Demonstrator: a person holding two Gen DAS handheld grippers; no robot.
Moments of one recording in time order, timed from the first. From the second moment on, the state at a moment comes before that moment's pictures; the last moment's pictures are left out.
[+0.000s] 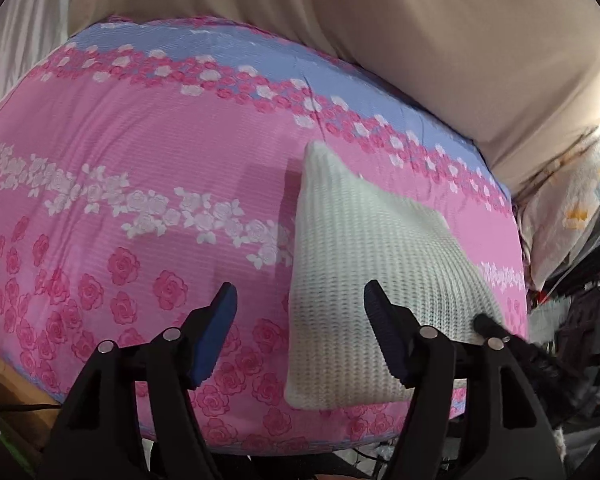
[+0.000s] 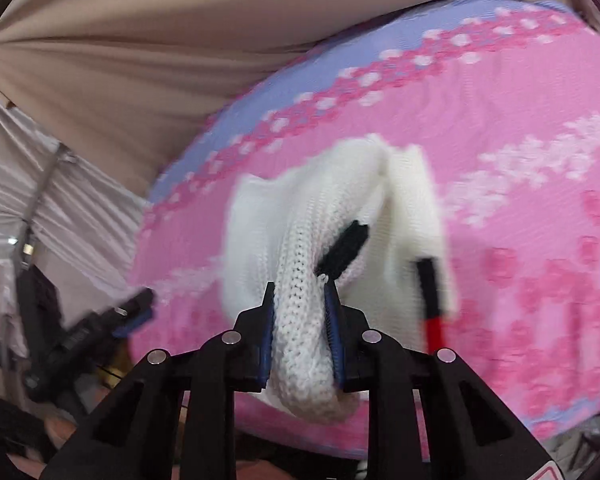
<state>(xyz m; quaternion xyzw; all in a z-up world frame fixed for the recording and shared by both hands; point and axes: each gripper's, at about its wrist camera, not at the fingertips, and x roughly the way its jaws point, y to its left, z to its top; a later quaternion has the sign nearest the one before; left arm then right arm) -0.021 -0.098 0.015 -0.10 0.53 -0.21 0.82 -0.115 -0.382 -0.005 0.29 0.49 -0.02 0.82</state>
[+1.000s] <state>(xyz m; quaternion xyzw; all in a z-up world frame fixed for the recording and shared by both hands) -0.028 -0.178 -0.015 0.06 0.52 -0.16 0.84 -0.075 -0.425 -0.057 0.24 0.51 -0.05 0.82</state>
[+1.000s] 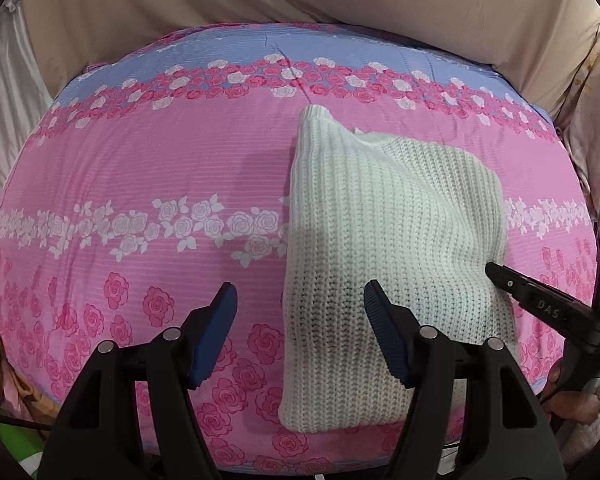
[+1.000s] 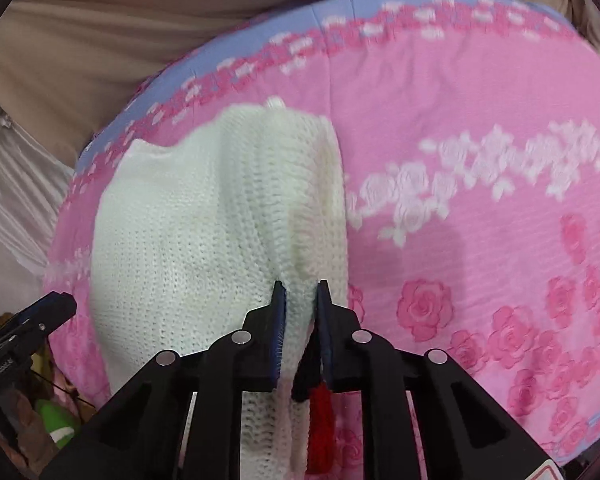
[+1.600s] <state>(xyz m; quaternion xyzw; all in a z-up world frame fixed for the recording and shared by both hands) -0.041 -0.194 -0.018 0.09 0.51 -0.14 0.84 -0.132 -0.396 -0.054 0.26 0.53 -0.01 0.81</state>
